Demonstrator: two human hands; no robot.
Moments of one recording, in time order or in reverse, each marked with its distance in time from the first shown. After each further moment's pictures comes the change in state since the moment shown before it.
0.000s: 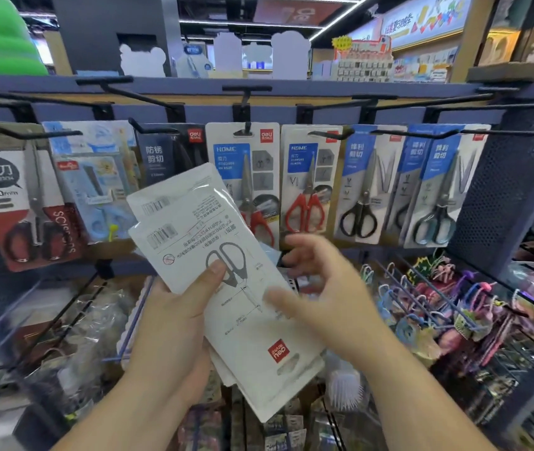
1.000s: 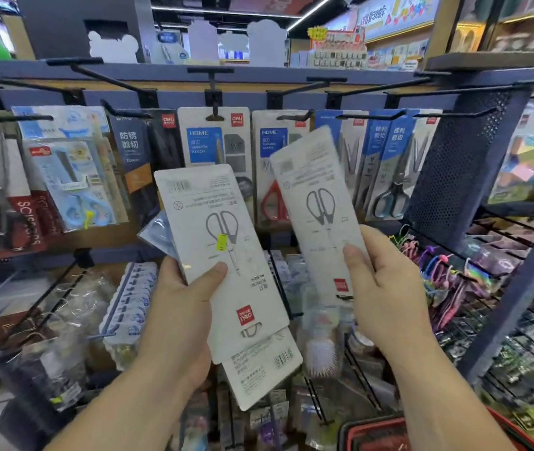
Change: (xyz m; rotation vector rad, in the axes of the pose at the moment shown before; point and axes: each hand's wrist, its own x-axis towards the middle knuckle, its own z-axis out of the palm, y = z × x) left_hand -0.020 -0.020 0.007 0.076 0.030 -0.144; right_hand -0.049 0.027 -0.047 -0.188 0.430 -0.132
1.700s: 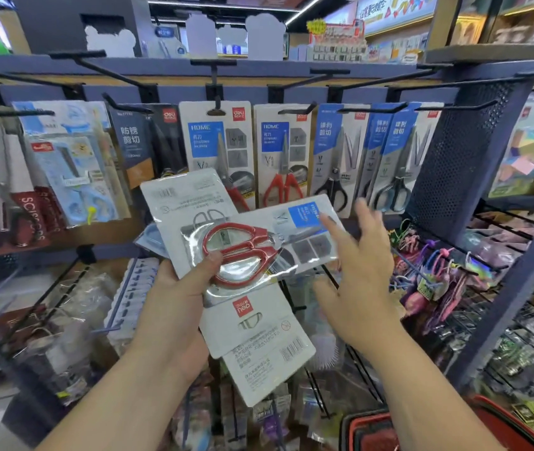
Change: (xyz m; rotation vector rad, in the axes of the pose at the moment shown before) left_hand -0.001 0.006 -0.007 -0.072 -0.033 -0.078; right_hand -0.005 0.027 0.026 -0.404 -0.013 -0.194
